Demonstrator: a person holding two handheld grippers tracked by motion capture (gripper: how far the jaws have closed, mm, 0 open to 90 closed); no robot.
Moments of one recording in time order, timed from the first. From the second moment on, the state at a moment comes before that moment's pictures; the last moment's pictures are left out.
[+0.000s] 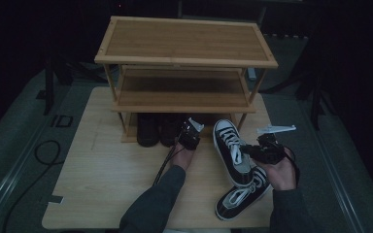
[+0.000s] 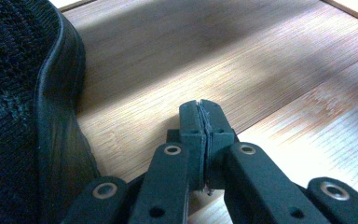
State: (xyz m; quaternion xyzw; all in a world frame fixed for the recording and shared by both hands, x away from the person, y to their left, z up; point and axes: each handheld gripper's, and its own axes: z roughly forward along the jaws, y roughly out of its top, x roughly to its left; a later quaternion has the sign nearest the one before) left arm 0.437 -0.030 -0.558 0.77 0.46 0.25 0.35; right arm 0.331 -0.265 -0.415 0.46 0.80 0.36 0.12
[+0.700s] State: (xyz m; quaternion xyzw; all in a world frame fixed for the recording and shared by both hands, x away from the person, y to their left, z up) left arm 0.437 -0.030 -0.558 0.77 0.46 0.25 0.35; right arm 0.333 -0.289 -0.394 0.40 0.83 0.37 0.11
